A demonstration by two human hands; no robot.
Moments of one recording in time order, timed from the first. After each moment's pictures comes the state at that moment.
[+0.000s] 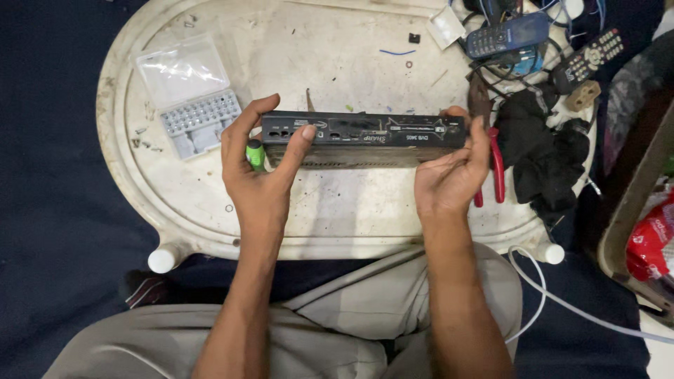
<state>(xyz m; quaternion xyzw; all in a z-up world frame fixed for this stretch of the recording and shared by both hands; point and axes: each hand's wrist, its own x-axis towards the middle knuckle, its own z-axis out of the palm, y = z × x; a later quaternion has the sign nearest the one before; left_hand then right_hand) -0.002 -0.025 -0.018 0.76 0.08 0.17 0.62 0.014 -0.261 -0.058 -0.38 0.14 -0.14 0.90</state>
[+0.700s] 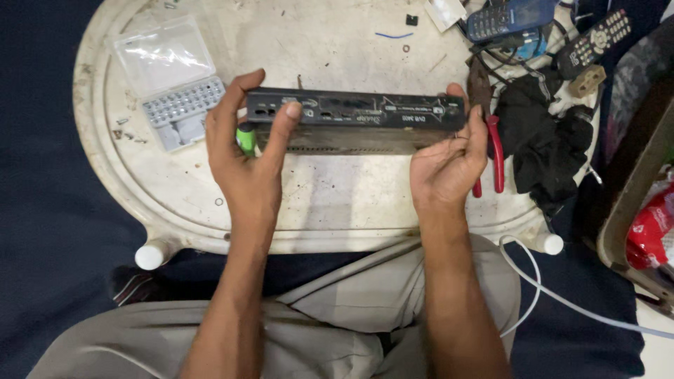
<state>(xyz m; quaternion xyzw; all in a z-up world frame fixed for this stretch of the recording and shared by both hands) 0.004 -0.024 -0.019 0.78 0.08 0.16 0.60 0.014 -0.268 -0.076 -0.35 0.14 -0.15 0.91</state>
